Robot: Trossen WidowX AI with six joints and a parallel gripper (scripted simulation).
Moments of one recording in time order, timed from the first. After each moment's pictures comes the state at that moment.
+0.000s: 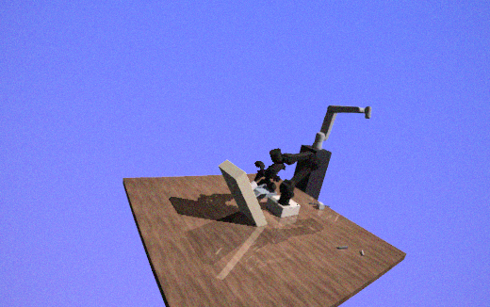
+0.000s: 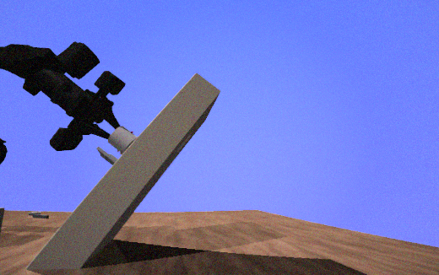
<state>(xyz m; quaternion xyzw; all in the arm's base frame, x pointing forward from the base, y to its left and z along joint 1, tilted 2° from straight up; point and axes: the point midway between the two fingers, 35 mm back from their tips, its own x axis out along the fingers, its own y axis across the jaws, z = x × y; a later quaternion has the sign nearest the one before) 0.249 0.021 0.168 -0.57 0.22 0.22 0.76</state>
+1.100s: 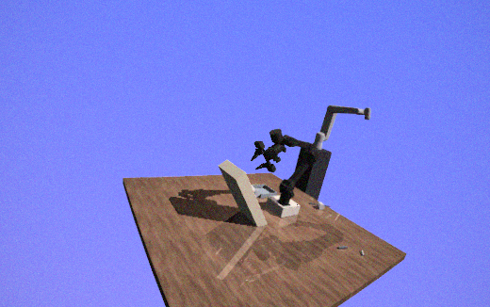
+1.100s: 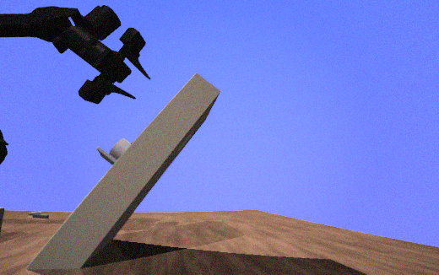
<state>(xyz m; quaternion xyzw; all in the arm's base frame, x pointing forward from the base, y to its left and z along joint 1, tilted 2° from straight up) 0.284 0.022 0.280 -0.57 0.22 0.22 0.76</state>
